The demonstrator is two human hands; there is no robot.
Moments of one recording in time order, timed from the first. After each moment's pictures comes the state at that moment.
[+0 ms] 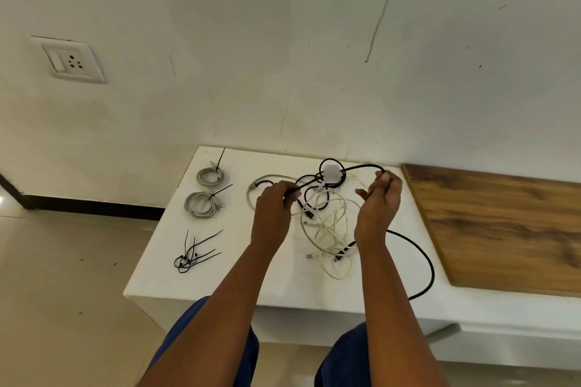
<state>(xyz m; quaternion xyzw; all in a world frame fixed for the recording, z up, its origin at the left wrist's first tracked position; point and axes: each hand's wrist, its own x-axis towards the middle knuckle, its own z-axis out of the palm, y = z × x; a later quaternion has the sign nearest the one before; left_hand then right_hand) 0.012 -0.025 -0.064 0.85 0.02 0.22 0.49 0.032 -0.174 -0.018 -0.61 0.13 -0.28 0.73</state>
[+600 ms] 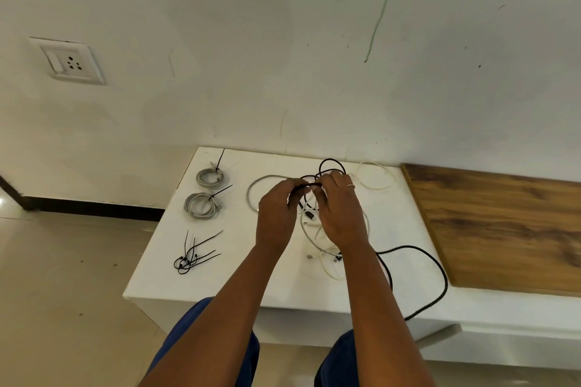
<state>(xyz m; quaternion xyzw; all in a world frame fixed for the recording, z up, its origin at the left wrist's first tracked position) 0.005 -0.035 -0.053 0.81 -0.04 0.32 0.49 0.019 -0.154 -0.026 -0.92 -0.17 -0.19 0.29</state>
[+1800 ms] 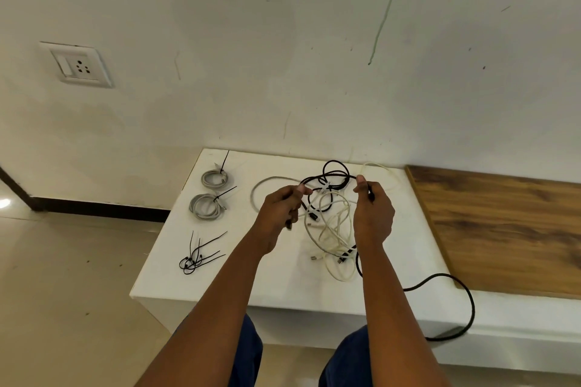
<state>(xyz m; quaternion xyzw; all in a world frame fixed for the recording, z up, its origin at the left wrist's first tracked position) 0.008 -0.013 -0.048 0.66 0.05 -0.04 0.75 0.030 -0.175 -0.034 -0.81 0.20 -0.19 0.51</state>
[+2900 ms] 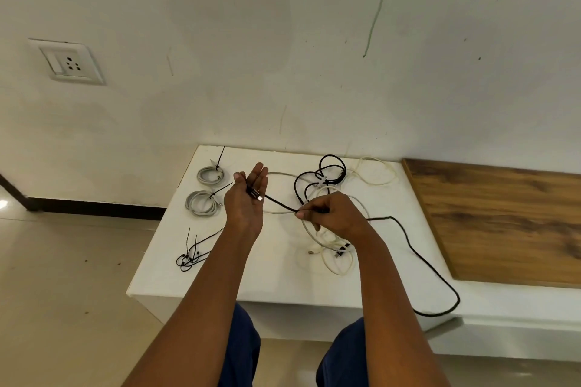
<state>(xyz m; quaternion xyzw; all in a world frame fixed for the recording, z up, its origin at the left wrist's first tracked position) 0.019 0.009 -0.040 0.22 0.20 0.13 0.95 0.020 -0.167 -0.027 -0.86 -0.16 0.14 0.46</state>
